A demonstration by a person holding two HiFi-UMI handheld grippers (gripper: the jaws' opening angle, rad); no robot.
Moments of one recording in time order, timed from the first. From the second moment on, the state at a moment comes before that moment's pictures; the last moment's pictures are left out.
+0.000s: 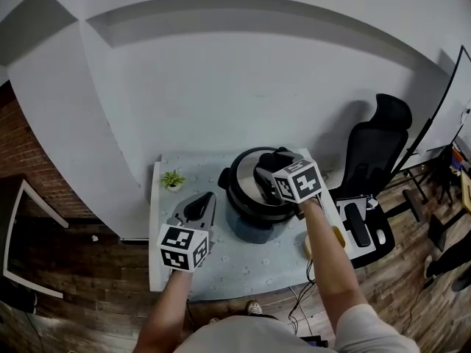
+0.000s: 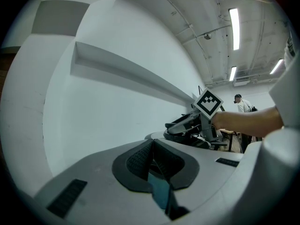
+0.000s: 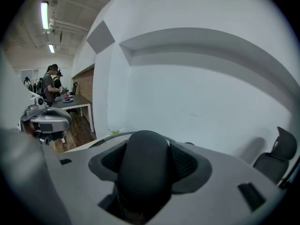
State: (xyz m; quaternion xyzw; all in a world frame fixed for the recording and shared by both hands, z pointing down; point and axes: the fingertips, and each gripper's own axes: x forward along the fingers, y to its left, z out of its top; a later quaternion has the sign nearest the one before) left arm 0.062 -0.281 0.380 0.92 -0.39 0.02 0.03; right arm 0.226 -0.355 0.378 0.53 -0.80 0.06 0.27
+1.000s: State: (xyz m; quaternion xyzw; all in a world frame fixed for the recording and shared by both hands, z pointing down) left arm -0.025 -0.256 0.374 0.90 -0.44 0.02 0.03; right arm 0.122 -0.294 0.334 0.48 -0.84 0.01 0.24
